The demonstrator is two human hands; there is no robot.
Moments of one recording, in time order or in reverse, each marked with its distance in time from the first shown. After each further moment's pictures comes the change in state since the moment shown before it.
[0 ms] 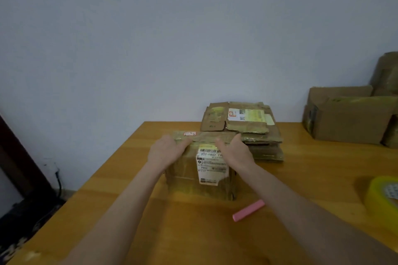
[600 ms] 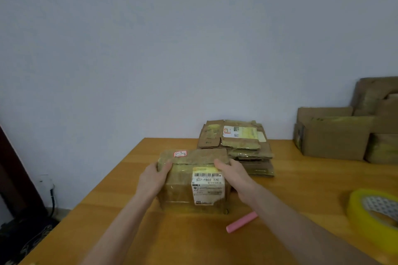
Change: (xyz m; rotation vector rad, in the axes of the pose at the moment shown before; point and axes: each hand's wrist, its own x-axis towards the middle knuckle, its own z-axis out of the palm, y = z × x) left_hand -0.054 -0.032 -0.012 -0.562 0.011 -0.125; right_hand -0.030 0.015 -0.009 0.512 -0.208 0.049
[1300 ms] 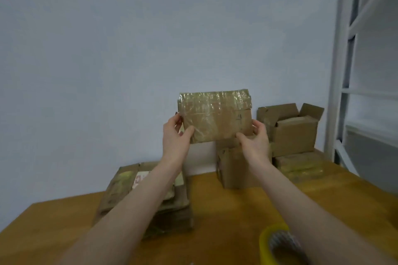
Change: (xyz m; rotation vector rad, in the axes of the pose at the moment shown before) left_hand -0.006 0.285 0.198 -0.616 -0.219 0.554; right_hand 0.021 -0.064 -0.276 0.147 0.830 -0.464
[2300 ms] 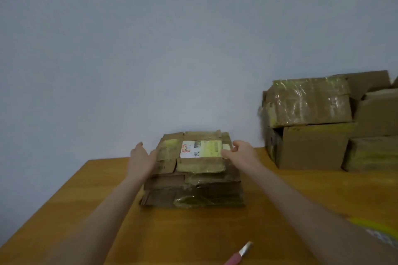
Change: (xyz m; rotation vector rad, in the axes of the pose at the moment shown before) left_hand 0.013 -0.150 -0.200 0.783 0.148 -0.452; right_hand -0.044 0.090 0.144 -0.530 -0.557 0.174
